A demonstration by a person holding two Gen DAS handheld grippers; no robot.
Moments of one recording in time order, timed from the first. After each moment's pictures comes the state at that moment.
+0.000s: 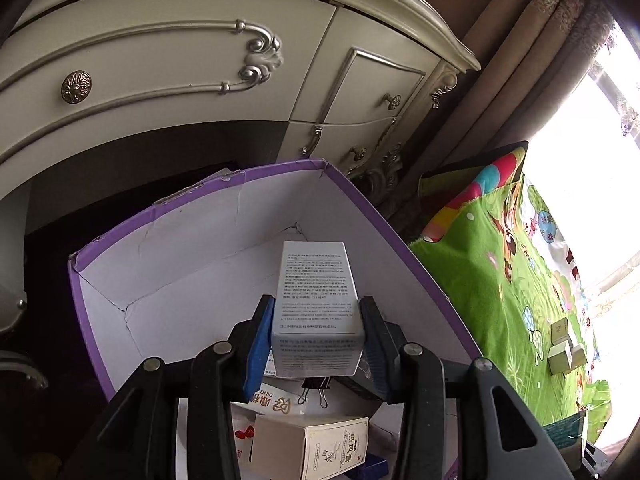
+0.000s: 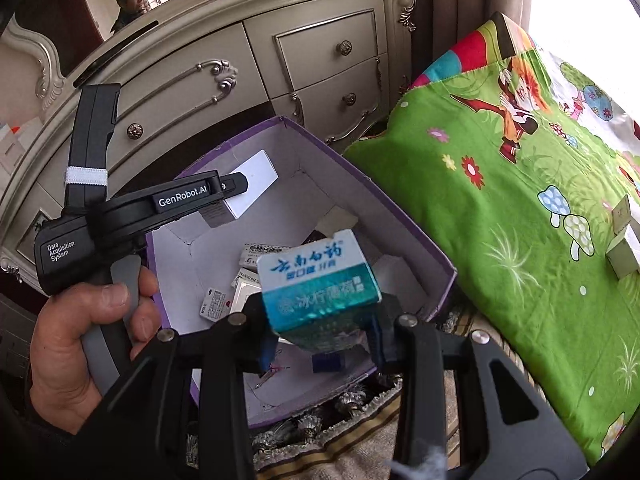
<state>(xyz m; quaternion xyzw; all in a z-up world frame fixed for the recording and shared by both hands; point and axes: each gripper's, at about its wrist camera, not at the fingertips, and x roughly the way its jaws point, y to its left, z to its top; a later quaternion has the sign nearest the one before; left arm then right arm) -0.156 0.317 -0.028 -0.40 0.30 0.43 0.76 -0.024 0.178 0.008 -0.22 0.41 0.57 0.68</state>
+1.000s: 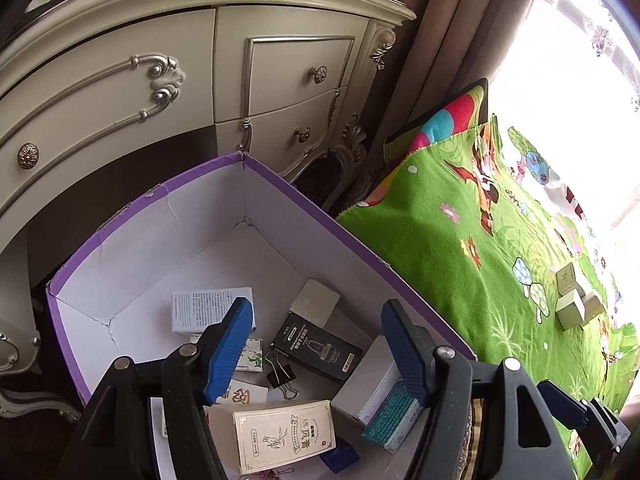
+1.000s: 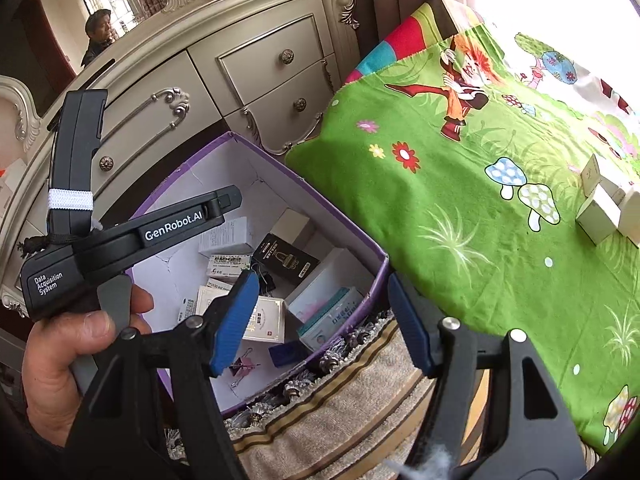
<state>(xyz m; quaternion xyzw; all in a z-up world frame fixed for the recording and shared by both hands) -0.086 0.279 -0.007 -0.32 0.36 0.40 0.78 0.033 0.139 0.013 -0.16 0.44 0.51 0.72</state>
